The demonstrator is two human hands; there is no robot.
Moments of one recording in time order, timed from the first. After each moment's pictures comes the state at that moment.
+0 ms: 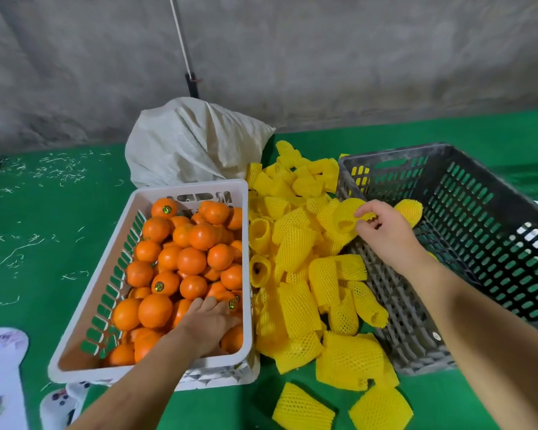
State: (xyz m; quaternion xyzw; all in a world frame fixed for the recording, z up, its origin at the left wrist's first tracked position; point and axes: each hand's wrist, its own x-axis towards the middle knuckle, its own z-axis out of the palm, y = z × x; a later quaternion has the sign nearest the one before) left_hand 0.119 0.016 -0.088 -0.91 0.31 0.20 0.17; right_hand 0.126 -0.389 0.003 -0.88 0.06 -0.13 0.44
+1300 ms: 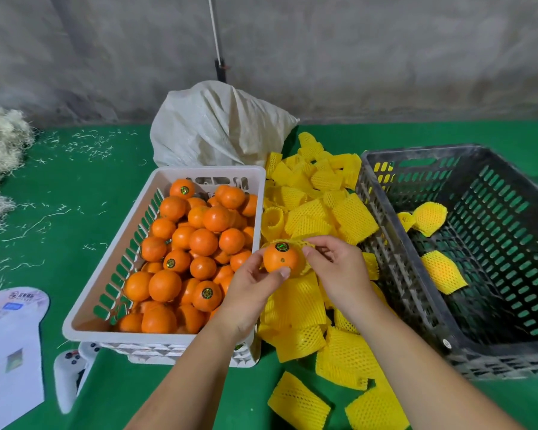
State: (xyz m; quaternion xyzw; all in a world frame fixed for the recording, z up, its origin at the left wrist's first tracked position) left_hand 0.078 -0.078 -0.035 -0.66 0.04 0.14 -0.74; right_hand 0.074 -0.256 0.002 -0.78 0.06 -0.08 0.62
